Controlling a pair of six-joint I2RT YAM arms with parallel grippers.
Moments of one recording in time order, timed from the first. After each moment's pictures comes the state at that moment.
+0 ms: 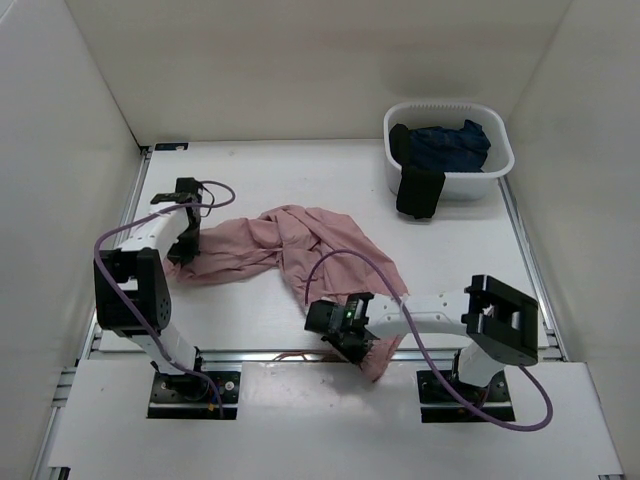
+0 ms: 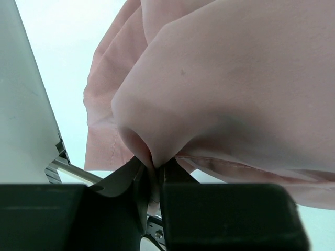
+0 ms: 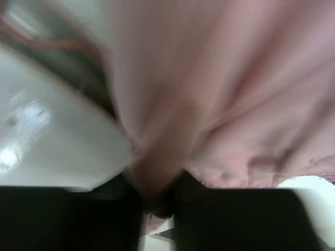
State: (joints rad) left arm 0.00 1.65 1.16 -0.88 -0.41 0.00; right arm 1.36 1.61 0.95 -0.81 0.09 0.42
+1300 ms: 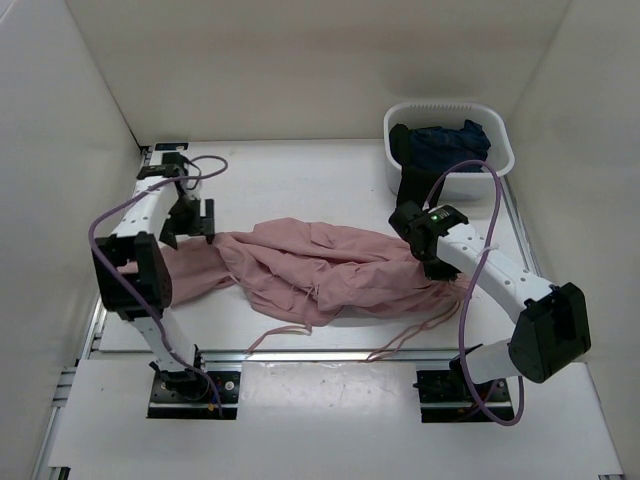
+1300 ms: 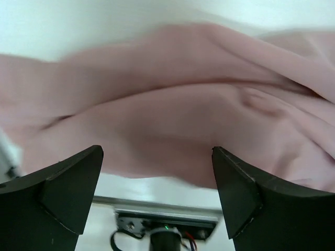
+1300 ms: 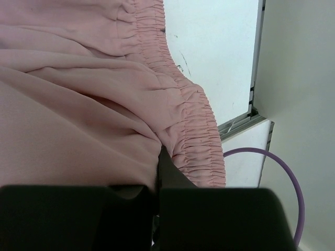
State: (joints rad) left arm 0.10 1.74 1.46 -1.05 -0.10 0.00; right arm 0.56 1.40 1.13 -1.30 0.64 0.55
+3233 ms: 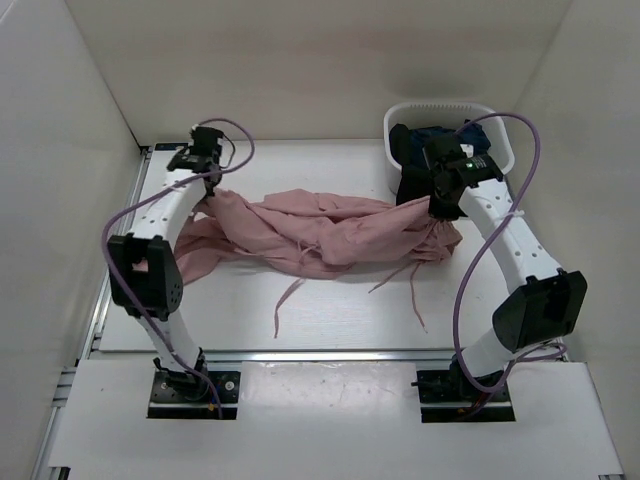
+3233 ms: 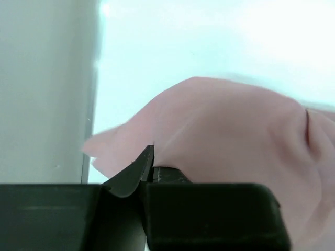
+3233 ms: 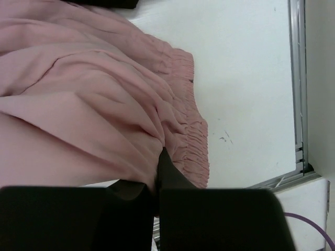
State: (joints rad) left arm -0.15 1.80 1.57 -0.75 -0.59 0.00; right arm 0.32 1.56 1.57 -1.15 0.40 0.39
